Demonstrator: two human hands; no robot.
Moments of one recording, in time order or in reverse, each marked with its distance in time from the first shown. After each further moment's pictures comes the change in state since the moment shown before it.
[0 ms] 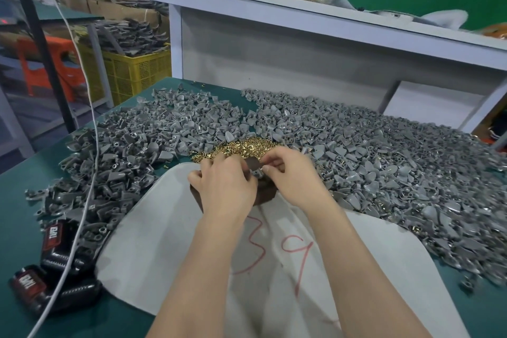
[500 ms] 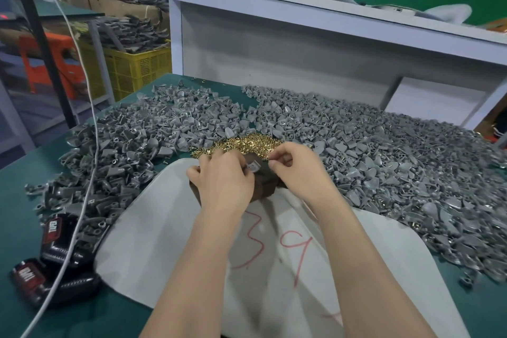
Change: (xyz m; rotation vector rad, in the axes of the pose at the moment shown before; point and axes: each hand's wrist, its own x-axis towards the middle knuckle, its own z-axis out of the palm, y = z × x) left_hand 0.002 -0.001 0.002 -0.009 0.010 -0.007; right_hand -0.003 0.002 -0.009 -0.010 0.037 0.055
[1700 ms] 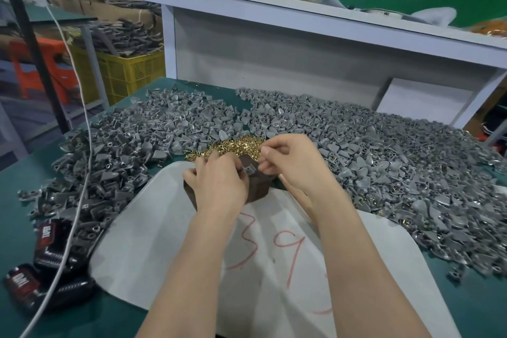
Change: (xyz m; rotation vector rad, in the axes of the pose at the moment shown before) left_hand -0.002 0.002 0.001 0.015 -0.014 0.020; right_hand -0.003 -0.021 -0.015 0.344 -0.065 0.077
